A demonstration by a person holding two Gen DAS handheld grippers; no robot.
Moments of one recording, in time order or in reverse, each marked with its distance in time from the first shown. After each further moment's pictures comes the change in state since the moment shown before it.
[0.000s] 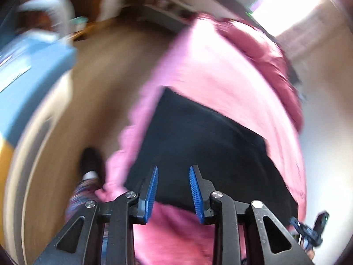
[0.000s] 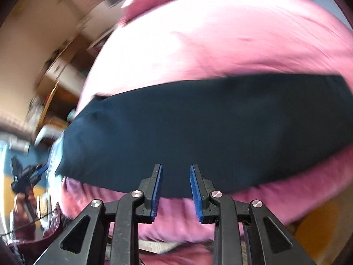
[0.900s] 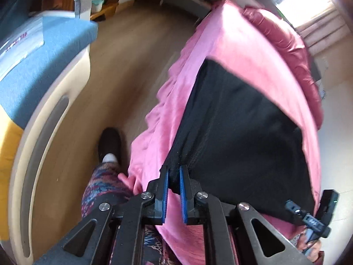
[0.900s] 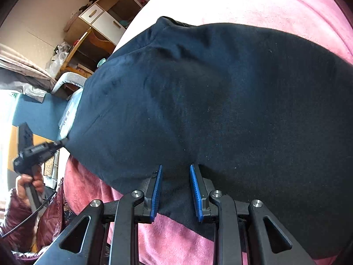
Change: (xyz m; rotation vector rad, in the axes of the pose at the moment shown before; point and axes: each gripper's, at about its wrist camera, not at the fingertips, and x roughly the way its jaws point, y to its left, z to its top) left arm 0.052 0.022 -0.023 -0.003 0.115 0.106; right arm 0.148 0.111 0.000 -0.174 0.226 0.137
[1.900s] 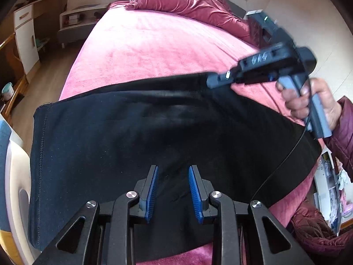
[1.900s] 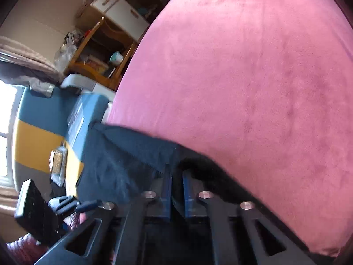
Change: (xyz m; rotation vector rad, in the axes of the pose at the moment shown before) left arm 0.031 -0.179 -0.027 0.617 -0.059 -0.134; right arm 0.023 0.007 0.208 -0.096 0.029 0.133
